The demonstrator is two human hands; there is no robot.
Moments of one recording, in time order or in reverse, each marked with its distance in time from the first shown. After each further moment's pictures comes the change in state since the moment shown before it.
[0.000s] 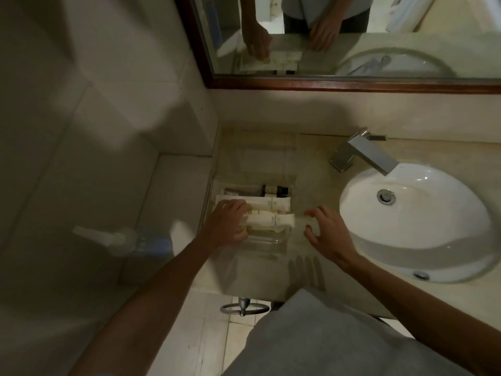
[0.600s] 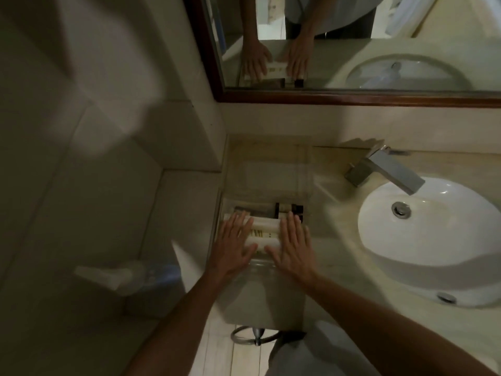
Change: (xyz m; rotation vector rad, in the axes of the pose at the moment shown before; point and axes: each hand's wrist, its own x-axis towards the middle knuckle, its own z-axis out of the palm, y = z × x) left_hand -0.015 -0.020 0.039 -0.104 0.030 -0.236; right_hand 0.049 -0.075 0.106 -0.257 -0.202 0.105
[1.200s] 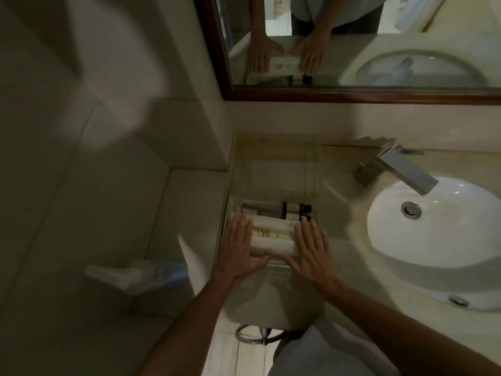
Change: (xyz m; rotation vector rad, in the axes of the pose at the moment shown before) left_hand -0.007 0.001 0.002 -0.006 -0.028 -0.068; right_hand -0.015 0.025 -0.003 -0.047 -0.063 -0.060
